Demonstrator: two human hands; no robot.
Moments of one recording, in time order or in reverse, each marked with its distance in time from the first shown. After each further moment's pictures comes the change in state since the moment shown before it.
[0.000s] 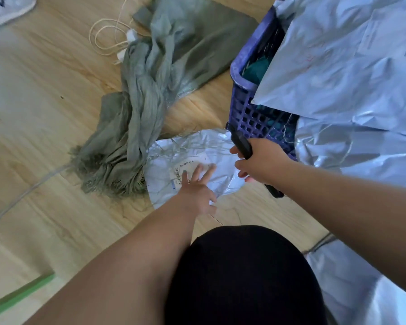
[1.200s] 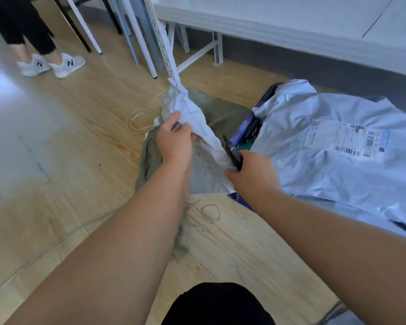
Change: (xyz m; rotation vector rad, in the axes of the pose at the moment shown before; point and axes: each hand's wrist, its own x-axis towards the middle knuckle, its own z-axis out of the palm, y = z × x) left_hand -0.052 0.046 -0.270 -1.638 1.274 -0.101; right_hand -0.029 -0.080 -0.063 -0.152 0.418 -0.356
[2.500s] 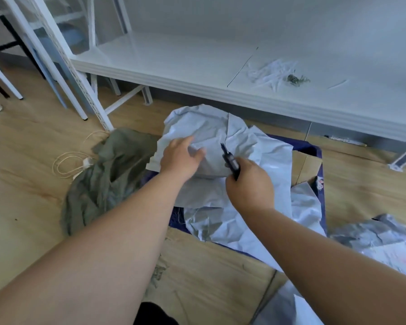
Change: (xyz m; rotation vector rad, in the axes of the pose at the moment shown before) left_hand -0.100 -0.007 0.149 1.072 -0.578 0.437; right_hand -0.061 0.092 -0.142 -0.054 0.435 0.098
